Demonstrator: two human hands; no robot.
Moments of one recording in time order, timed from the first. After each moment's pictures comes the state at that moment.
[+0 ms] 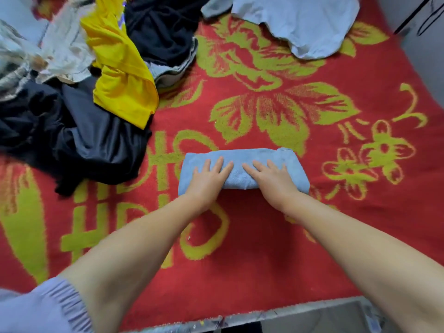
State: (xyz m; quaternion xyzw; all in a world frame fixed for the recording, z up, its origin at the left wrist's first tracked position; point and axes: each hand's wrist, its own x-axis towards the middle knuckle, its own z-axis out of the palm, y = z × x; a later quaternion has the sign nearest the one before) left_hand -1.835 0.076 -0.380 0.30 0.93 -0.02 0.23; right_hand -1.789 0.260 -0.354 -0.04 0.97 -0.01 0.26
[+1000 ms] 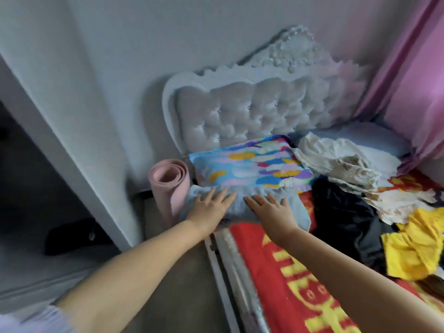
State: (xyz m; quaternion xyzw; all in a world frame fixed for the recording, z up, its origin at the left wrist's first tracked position) left_hand -1.426 -0.303 -0.069 -0.33 0.94 -0.03 0.01; right_hand -1.590 -0.198 -0.042 -0.65 0.75 0.09 0.00
